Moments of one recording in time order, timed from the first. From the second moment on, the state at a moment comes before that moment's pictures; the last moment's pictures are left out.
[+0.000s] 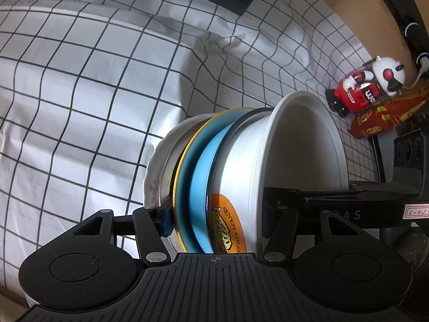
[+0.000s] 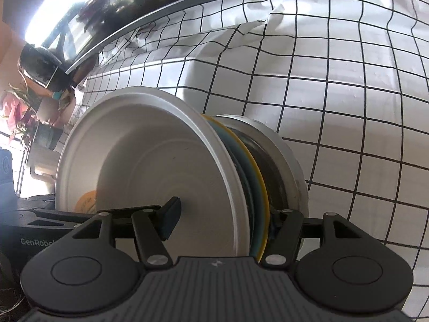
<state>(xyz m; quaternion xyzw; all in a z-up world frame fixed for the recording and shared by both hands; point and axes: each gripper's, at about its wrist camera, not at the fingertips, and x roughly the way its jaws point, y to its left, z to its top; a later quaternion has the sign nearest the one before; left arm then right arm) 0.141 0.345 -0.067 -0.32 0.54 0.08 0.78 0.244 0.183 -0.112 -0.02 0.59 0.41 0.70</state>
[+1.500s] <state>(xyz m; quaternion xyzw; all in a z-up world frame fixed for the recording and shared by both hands) 0.153 0.385 -0.062 -0.35 0.59 0.05 0.73 0.222 0.167 -0.057 -0.02 0.55 0.30 0.78</state>
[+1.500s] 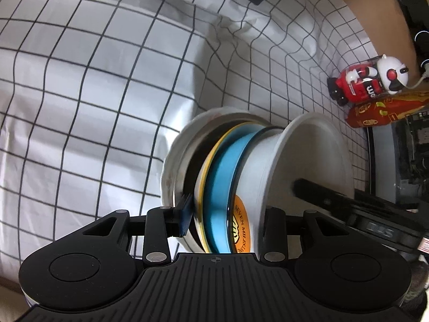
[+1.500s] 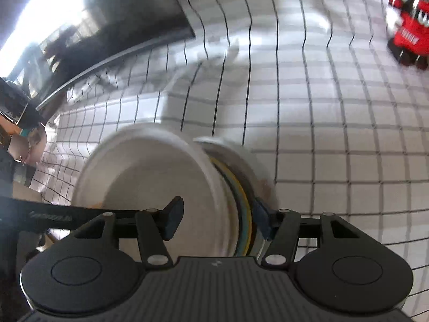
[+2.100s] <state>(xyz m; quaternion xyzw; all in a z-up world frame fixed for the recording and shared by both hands) 0.147 0.388 -0.057 -0.36 0.59 0.07 0.72 0.214 0.175 -0.083 -0.01 0.60 0.30 0.74</state>
